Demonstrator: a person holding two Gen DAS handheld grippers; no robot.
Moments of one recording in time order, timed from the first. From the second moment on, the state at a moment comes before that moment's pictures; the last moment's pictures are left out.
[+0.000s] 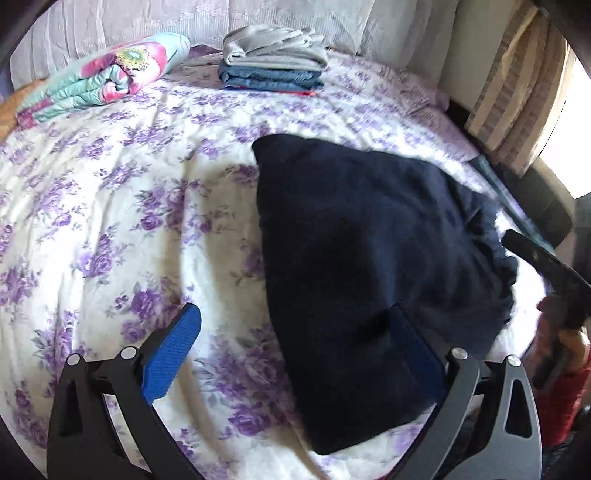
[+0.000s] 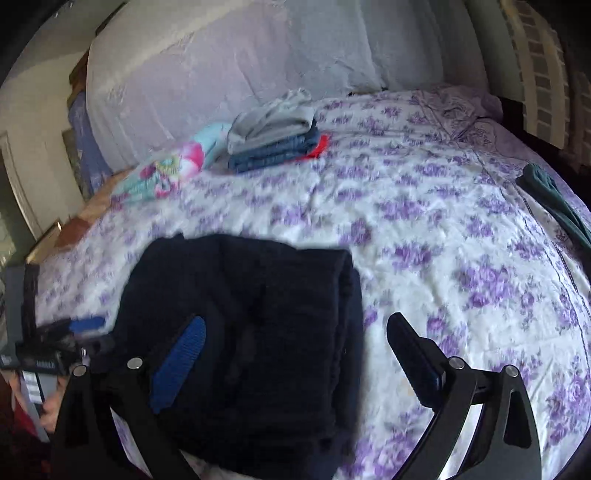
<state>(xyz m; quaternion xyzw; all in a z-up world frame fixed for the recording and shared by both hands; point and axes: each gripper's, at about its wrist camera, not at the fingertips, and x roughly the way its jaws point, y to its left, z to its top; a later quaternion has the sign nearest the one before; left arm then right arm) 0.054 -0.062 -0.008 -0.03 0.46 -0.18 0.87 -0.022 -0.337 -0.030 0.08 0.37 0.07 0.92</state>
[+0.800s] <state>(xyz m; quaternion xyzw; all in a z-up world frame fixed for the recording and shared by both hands) 0.041 -0.068 0.008 0.02 0.42 -0.13 0.90 -0.019 -0.402 -0.045 0.31 0.36 0.13 0.87</state>
